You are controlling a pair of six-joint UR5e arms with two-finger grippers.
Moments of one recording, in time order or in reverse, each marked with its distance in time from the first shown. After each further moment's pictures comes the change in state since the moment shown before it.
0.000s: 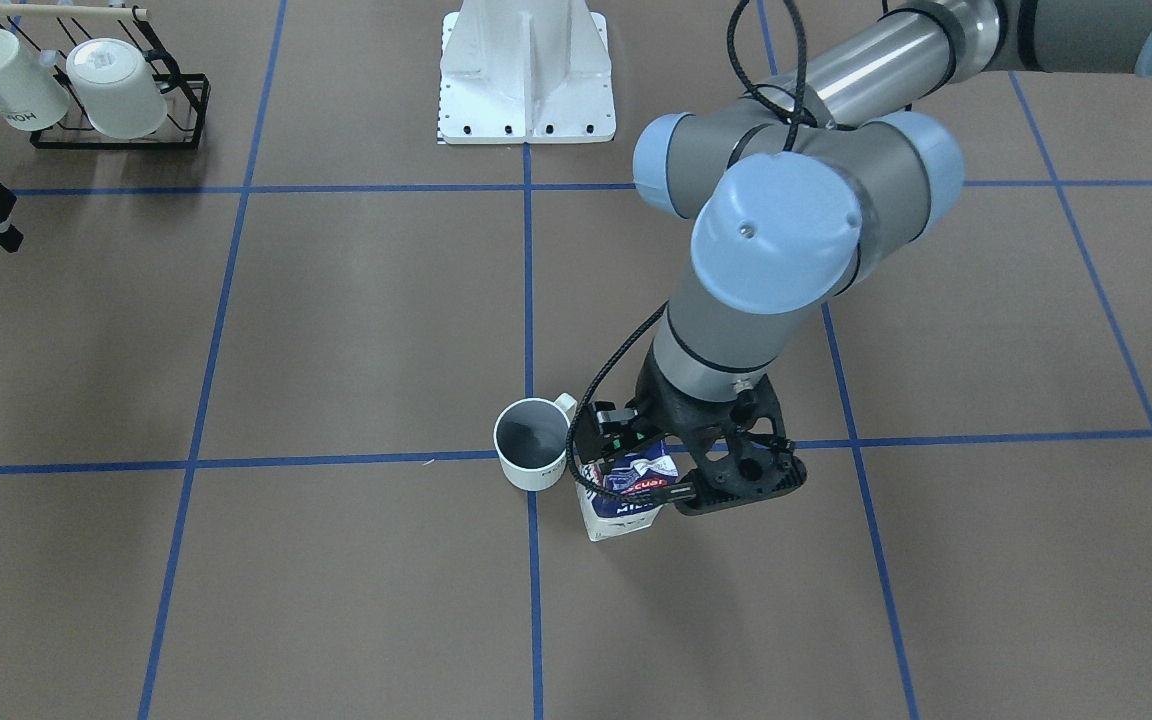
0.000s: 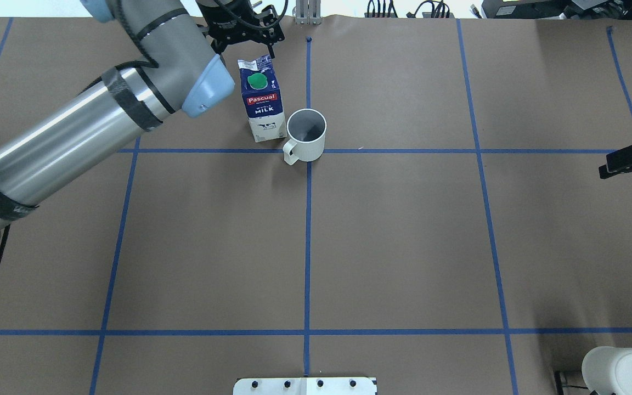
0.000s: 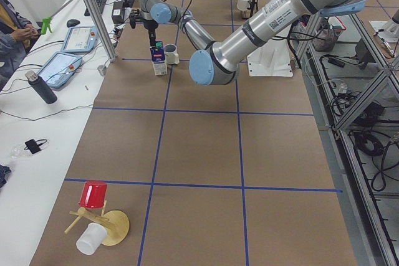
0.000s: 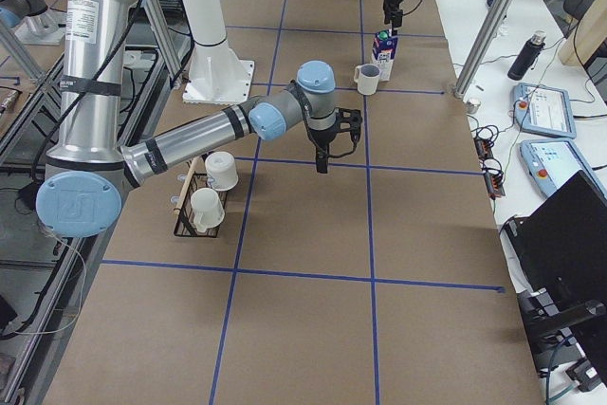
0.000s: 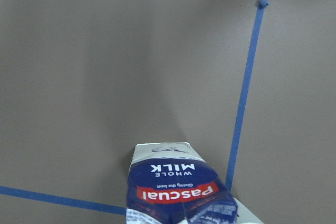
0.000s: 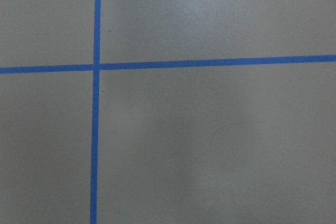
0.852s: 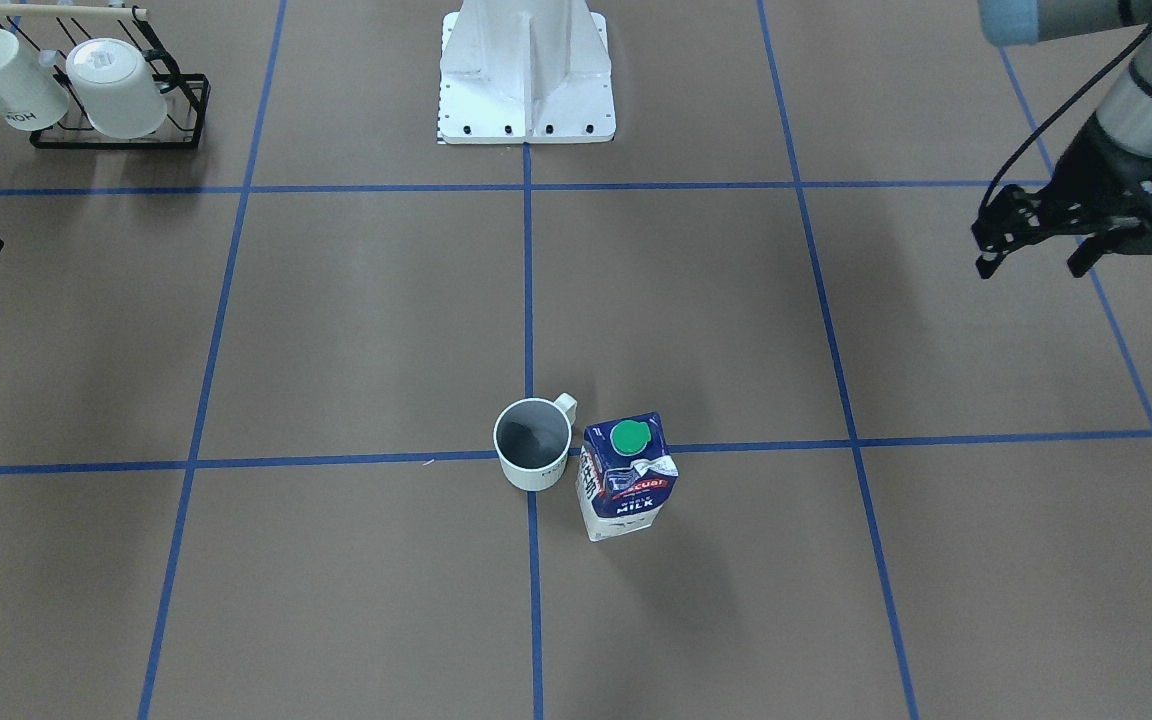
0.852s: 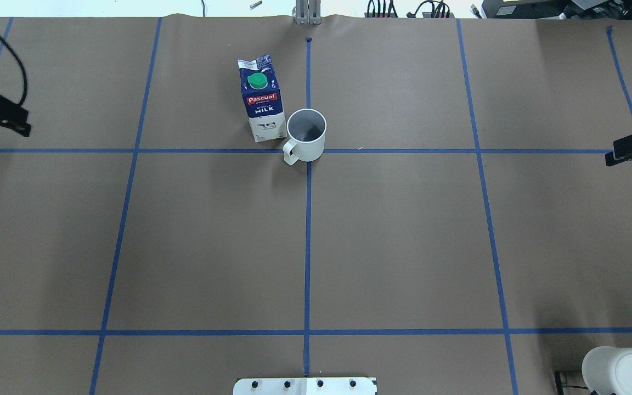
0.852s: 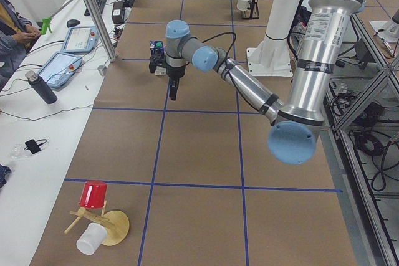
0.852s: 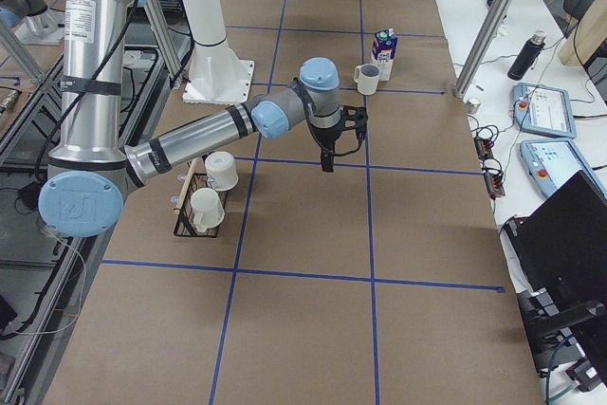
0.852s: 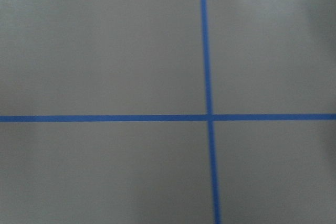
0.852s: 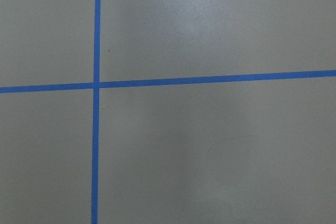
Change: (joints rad) left arm -0.230 0.835 -0.686 0.109 -0.025 0.573; right arm 0.040 0.018 -0.012 -0.003 0.001 -0.002
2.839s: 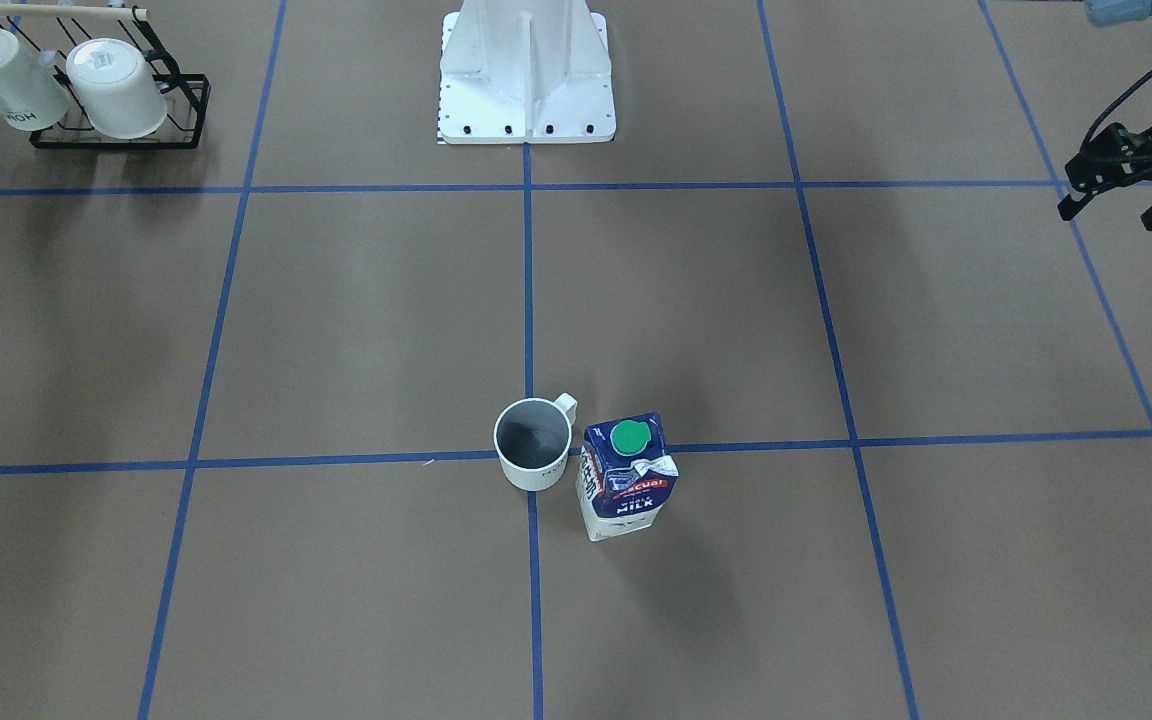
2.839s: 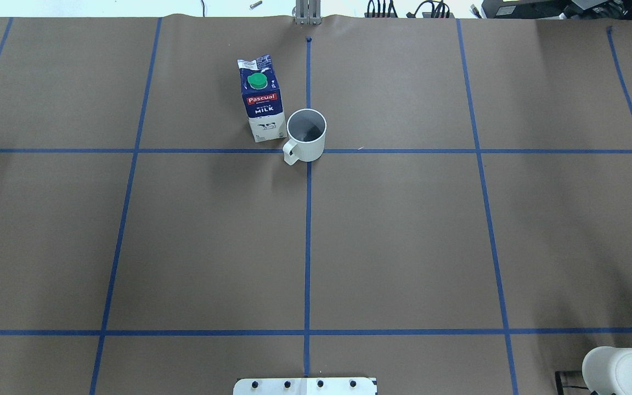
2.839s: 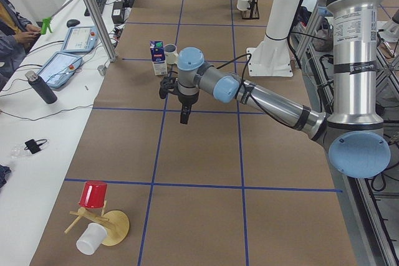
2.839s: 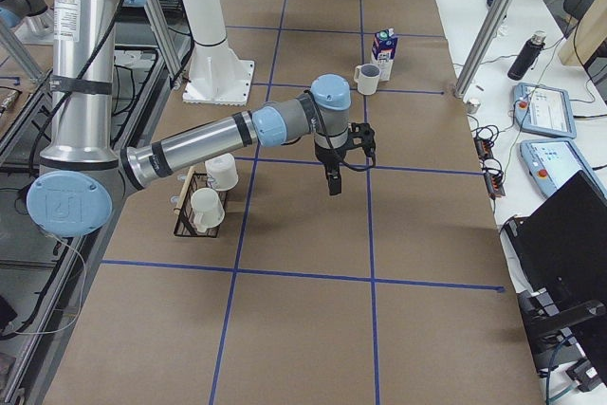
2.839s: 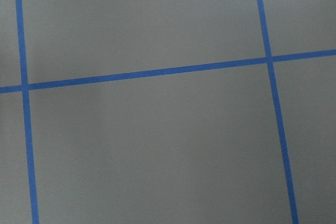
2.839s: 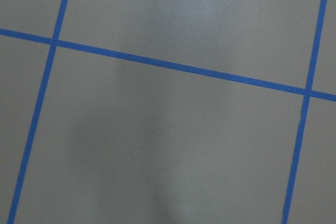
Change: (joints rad) left arm -0.104 0.207 -0.011 -0.184 -0.149 0.130; right arm 0.133 0.007 -0.068 -0.180 0.046 -0.508
